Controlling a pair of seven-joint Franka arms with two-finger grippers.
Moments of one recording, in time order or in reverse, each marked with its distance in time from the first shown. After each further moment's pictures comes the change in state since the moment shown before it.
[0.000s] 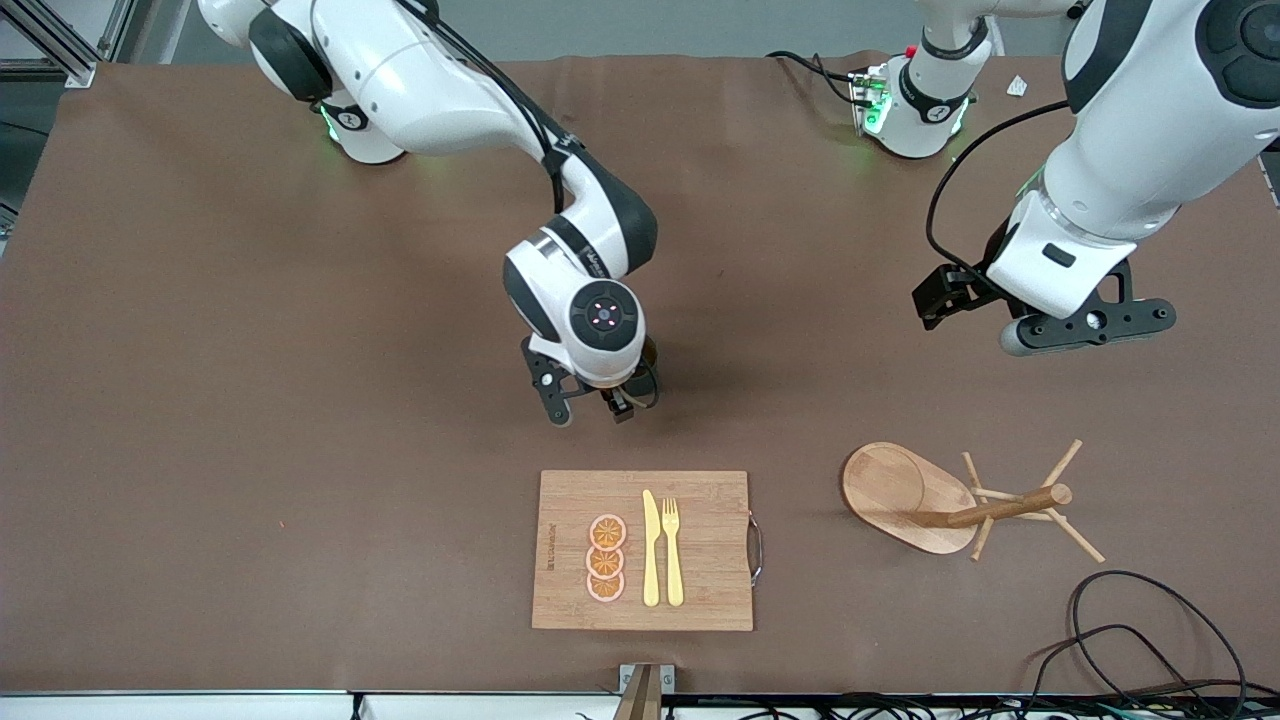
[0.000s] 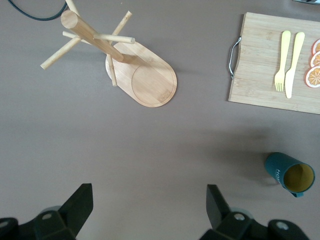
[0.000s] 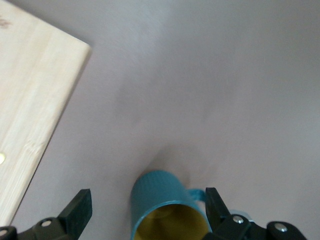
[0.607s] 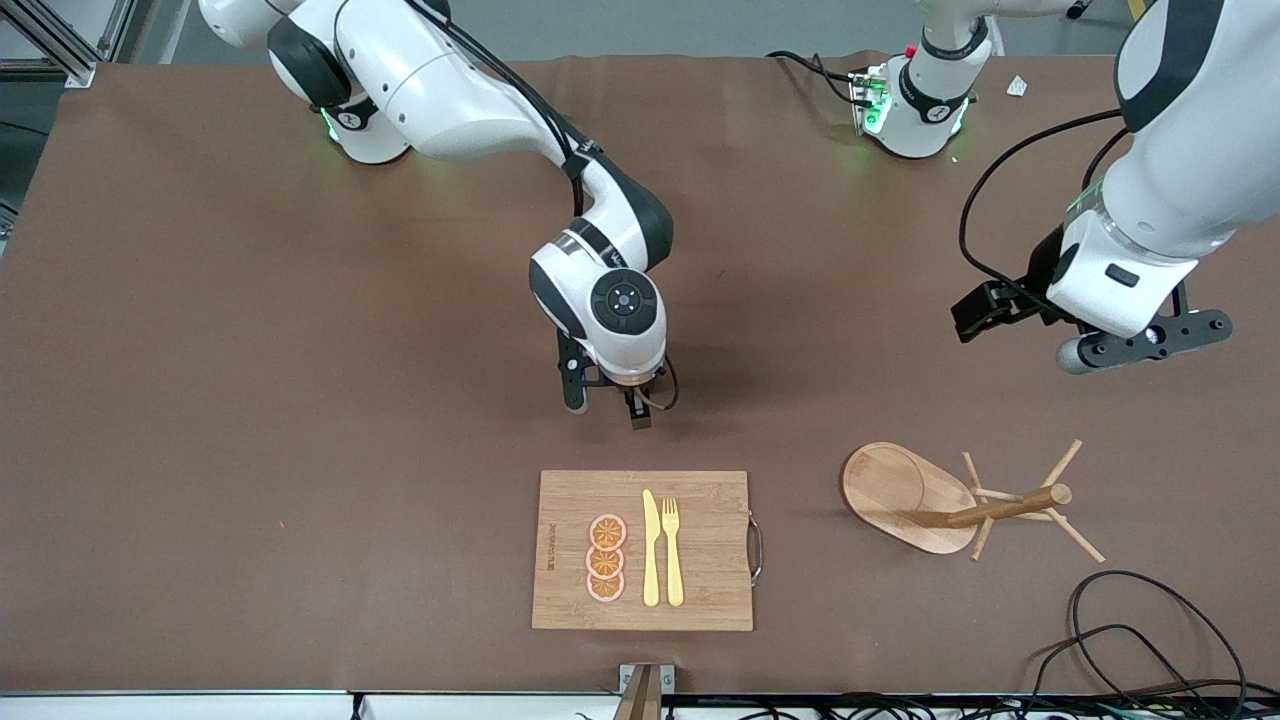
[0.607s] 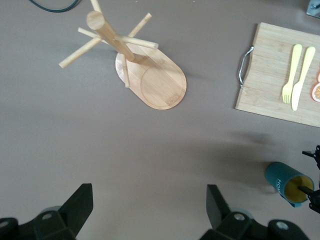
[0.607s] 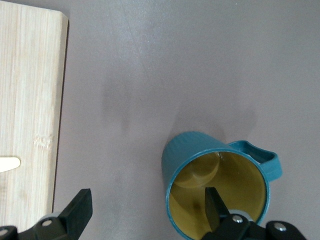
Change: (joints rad) left arm 0.020 0.001 0.045 0.000 -0.044 0.001 0.001; right arm 0.052 0.080 0.009 -0.006 0.008 0.203 0.451
